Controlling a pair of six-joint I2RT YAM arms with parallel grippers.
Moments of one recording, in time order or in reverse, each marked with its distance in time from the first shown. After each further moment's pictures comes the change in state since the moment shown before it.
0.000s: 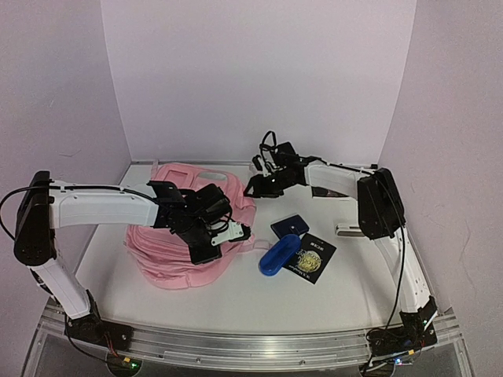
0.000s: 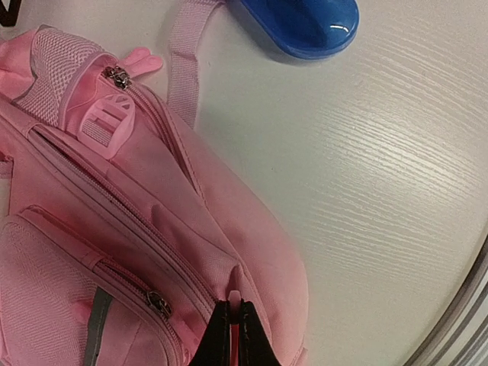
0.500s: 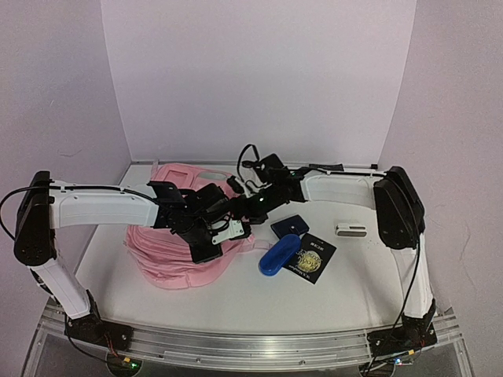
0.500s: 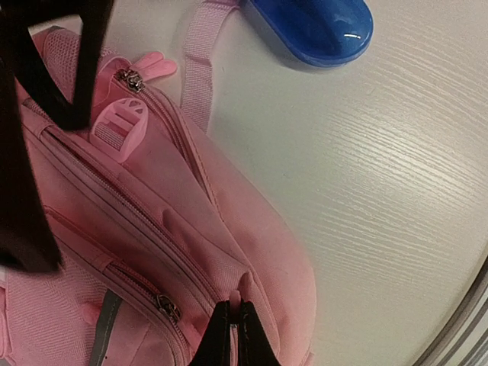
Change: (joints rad) left arm 0.005 0.000 -0.001 0.022 -0.028 -0.006; right arm 0.188 -0.279 -0.369 0.047 -0.241 0.093
